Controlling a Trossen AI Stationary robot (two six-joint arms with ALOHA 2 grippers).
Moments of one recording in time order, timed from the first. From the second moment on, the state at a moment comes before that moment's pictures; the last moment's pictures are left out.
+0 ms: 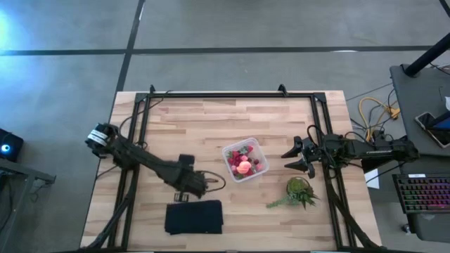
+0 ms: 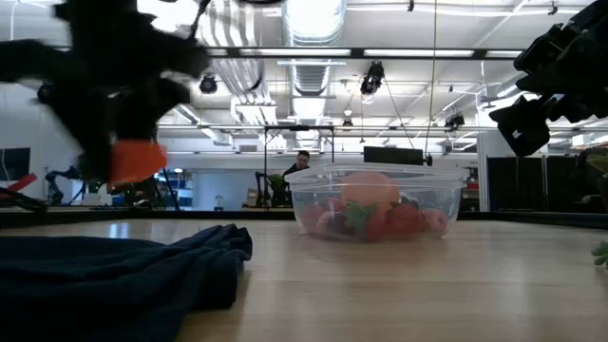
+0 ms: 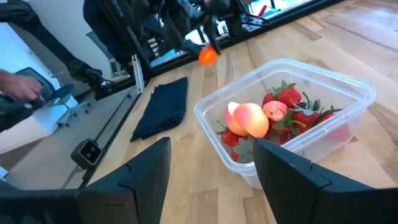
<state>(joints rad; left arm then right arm) -0.40 1.66 1.16 -1.03 -0.22 -0.30 0.01 0.18 0.04 -0.05 -0.20 0.40</state>
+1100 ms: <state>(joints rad) 0.01 1.92 1.58 -0.57 -0.19 -0.26 0.01 0.18 0.04 -0.05 -0.20 0.40</state>
